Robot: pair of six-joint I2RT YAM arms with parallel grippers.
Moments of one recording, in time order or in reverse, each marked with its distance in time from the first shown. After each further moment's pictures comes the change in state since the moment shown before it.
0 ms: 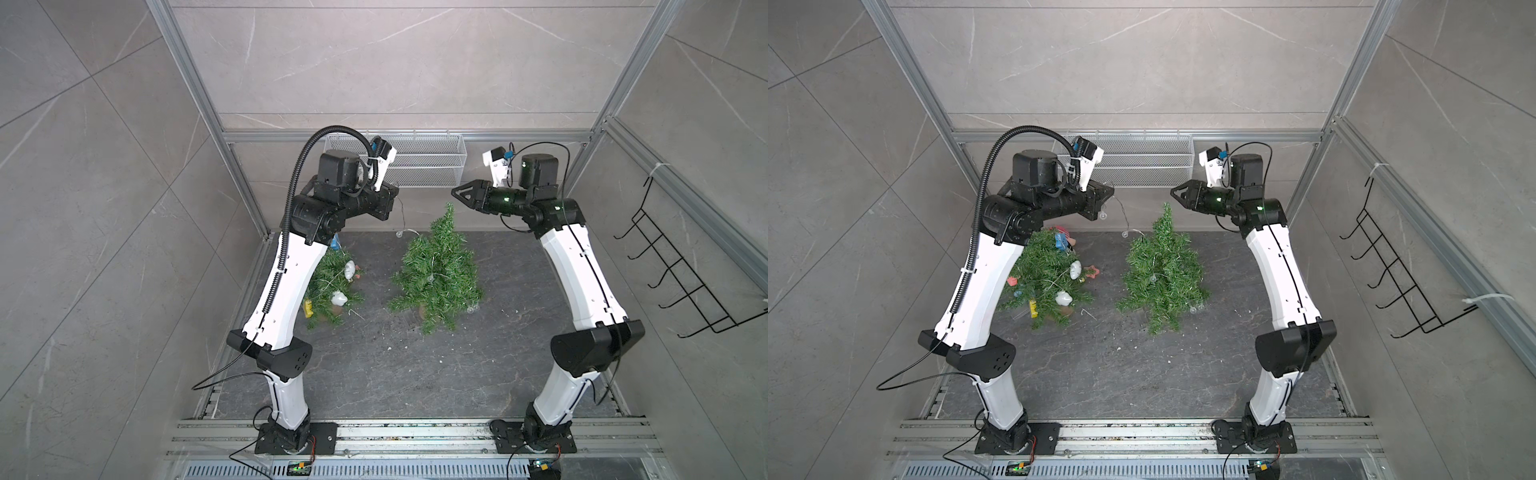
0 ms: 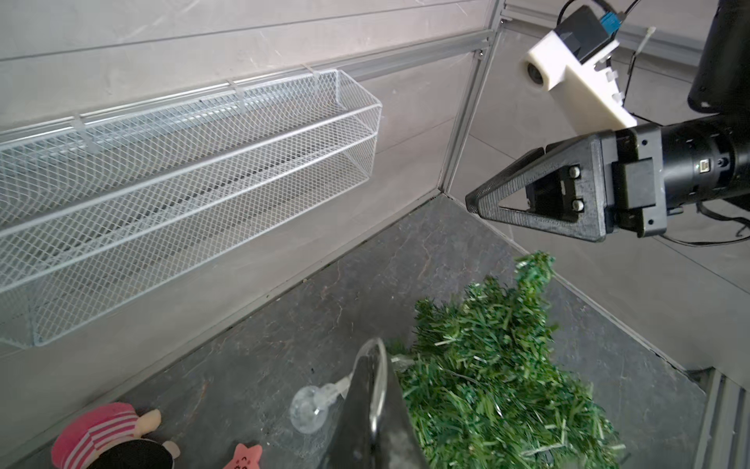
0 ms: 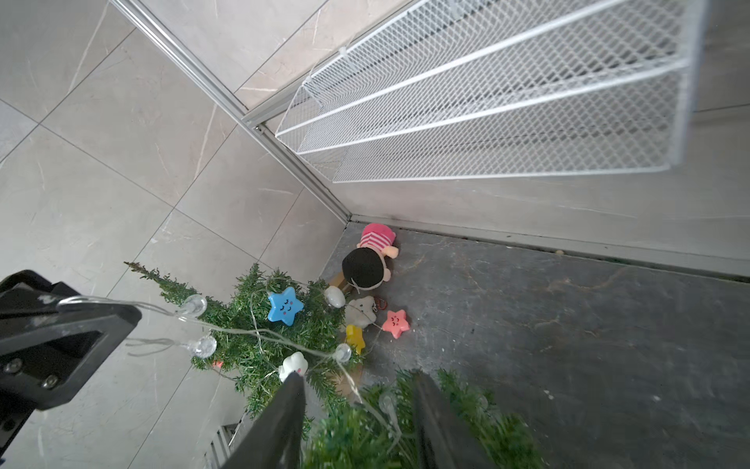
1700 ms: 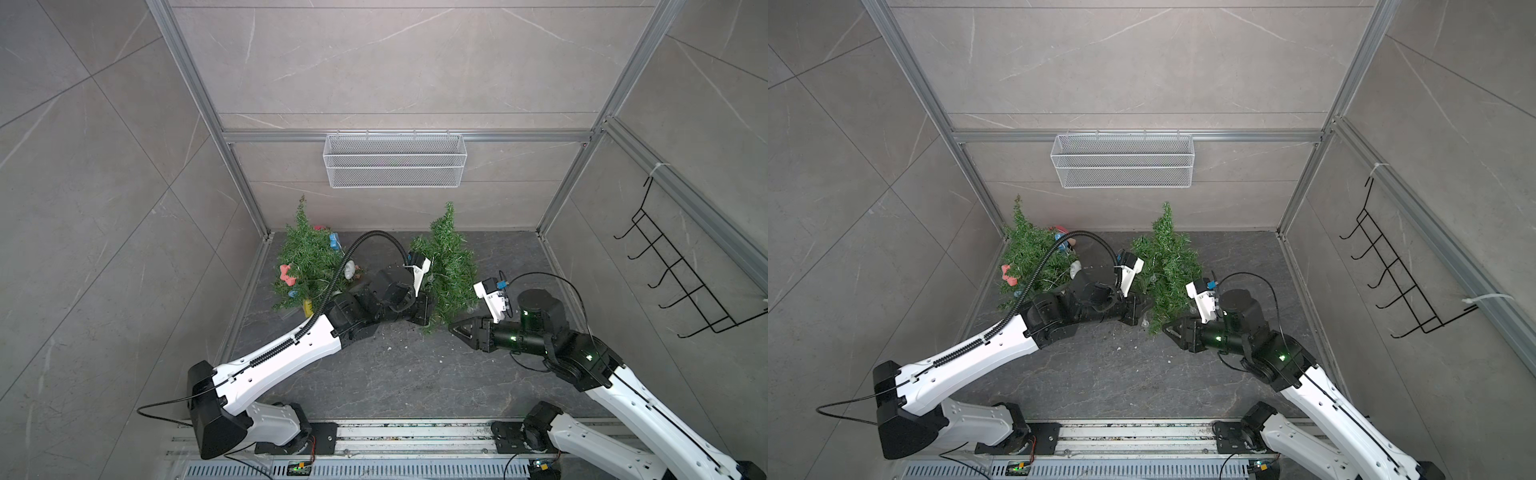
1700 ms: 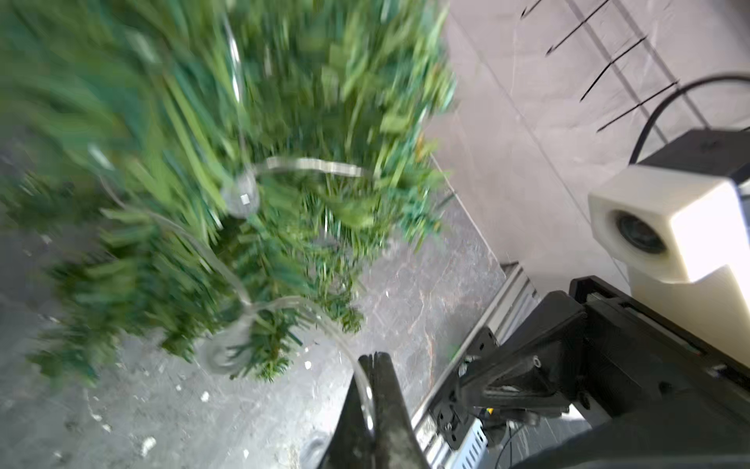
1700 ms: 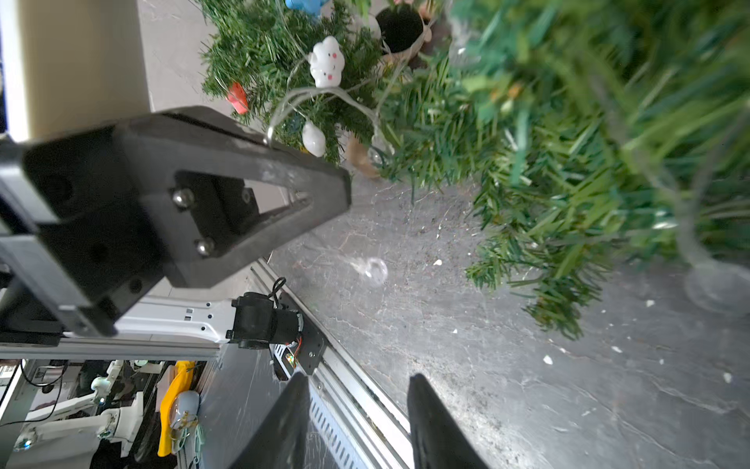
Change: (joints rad) left arm -0.431 -0.495 -1.209 0.526 -0.138 -0.644; right arm 0.507 -0.945 -1.192 0.117 0.272 0.240
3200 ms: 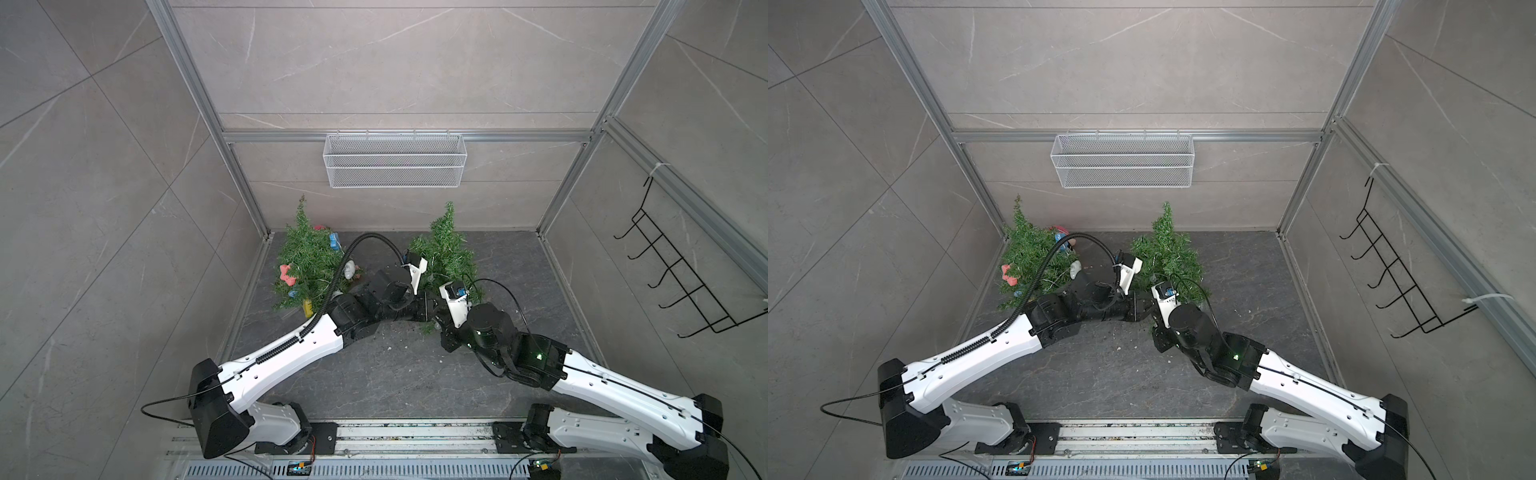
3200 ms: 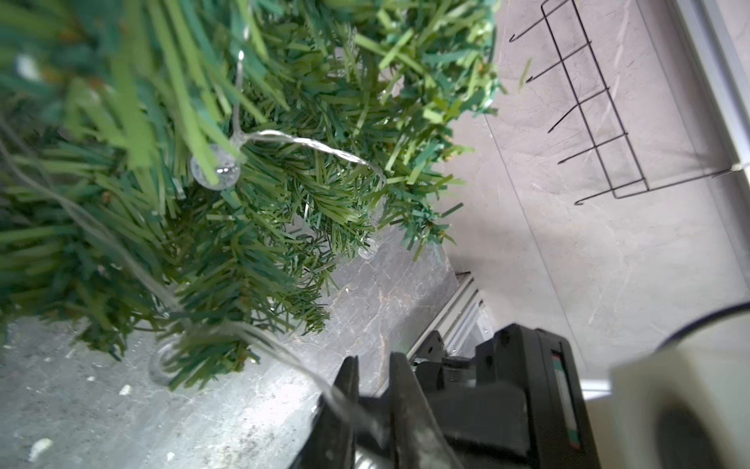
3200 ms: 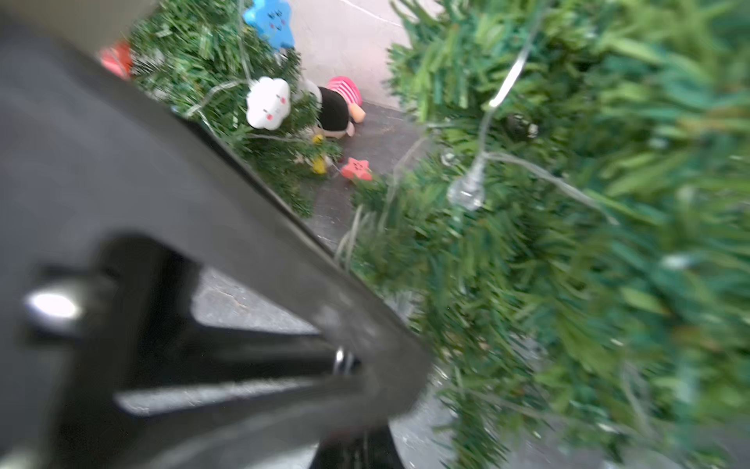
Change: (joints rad) left arm 0.040 0.003 0.000 0.055 0.111 -0.116; right arm 0.316 0.171 0.004 0.160 0.705 -0.377
